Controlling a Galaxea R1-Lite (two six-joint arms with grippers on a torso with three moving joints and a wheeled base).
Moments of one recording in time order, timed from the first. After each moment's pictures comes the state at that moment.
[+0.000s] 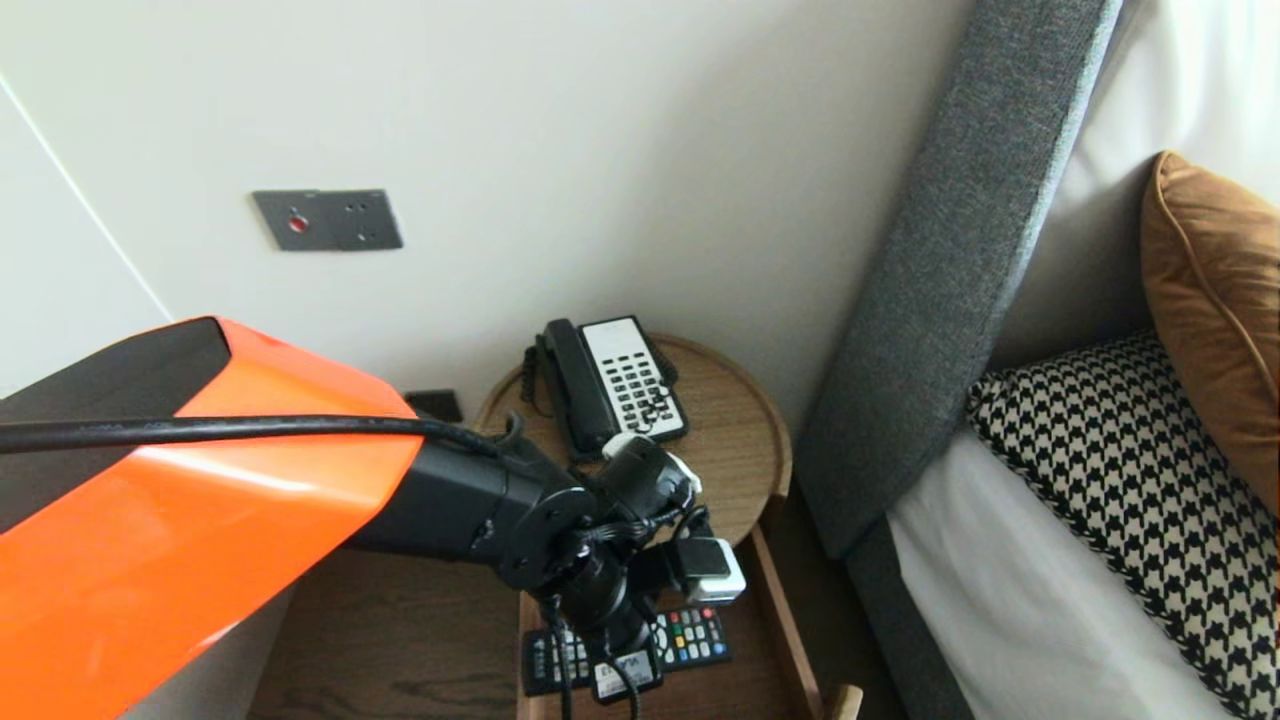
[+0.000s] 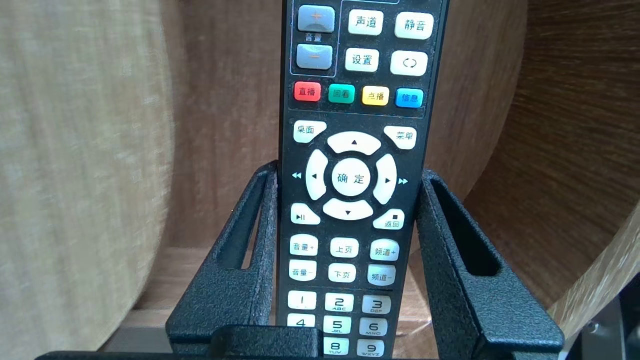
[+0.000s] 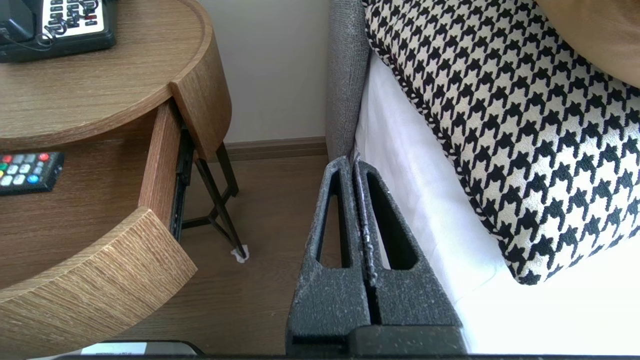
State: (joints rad) left arm -0.86 2.14 -1.32 0.34 -0.07 0.55; right arm -0.01 0.00 0.00 0.00 0.00 0.00
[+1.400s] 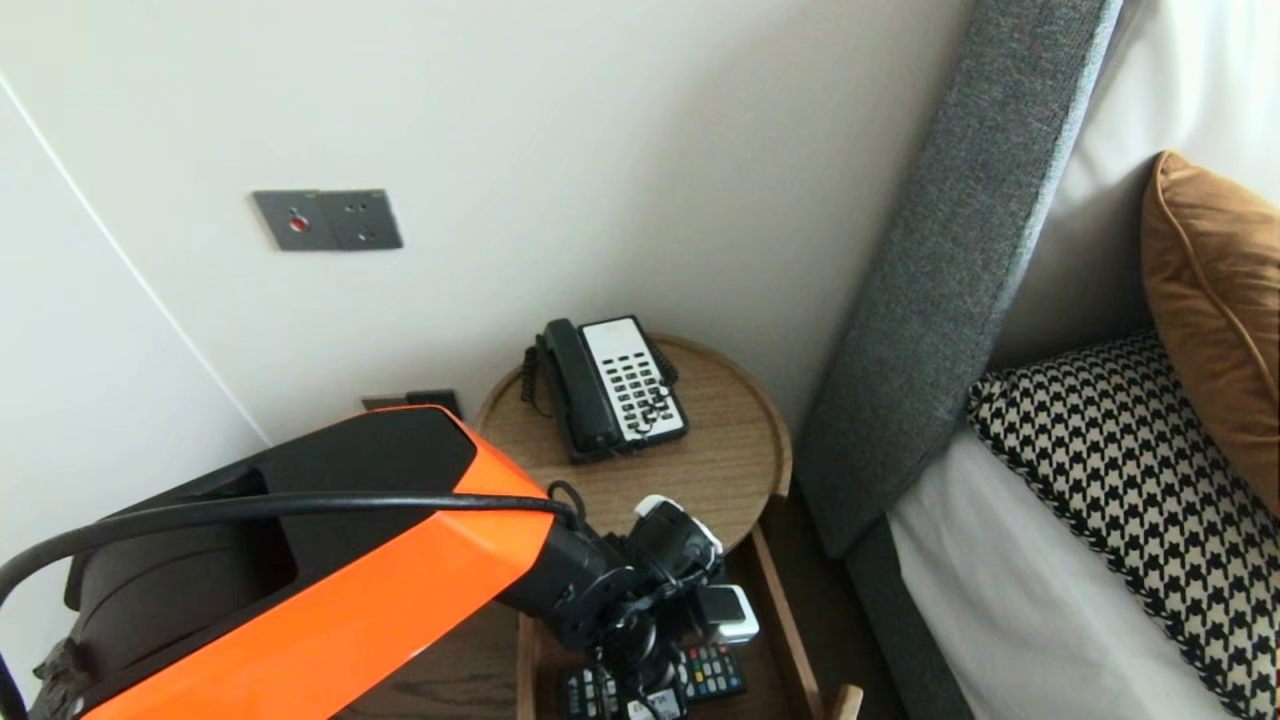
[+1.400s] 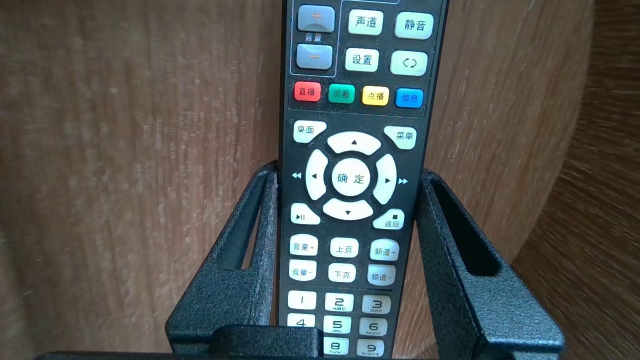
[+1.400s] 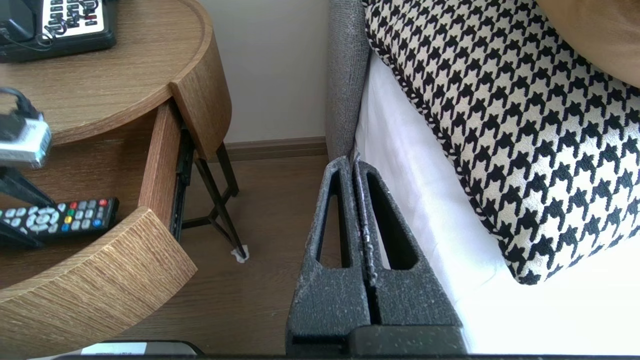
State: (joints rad) left arm -0.89 2.34 -1.29 0.11 -0.09 0.50; right arm -0.01 0.00 0.00 0.00 0.00 0.00
